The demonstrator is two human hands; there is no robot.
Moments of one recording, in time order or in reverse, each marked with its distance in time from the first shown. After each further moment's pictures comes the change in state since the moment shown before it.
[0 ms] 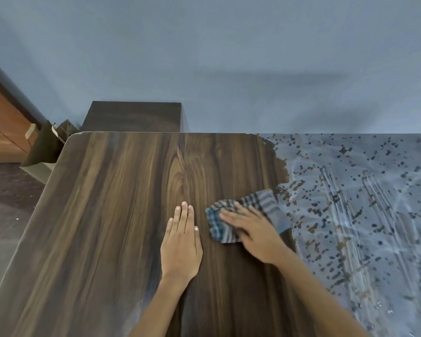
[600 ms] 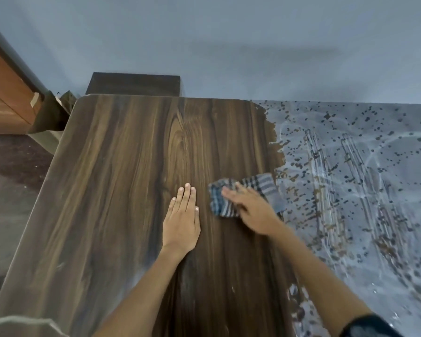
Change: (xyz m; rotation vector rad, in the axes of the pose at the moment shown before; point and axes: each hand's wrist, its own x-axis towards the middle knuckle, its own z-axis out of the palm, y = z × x) left_hand -0.084 0.004 -0.009 -0.025 -0.062 0.092; right_hand -0.071 -0.029 0.012 0.023 0.012 0.064
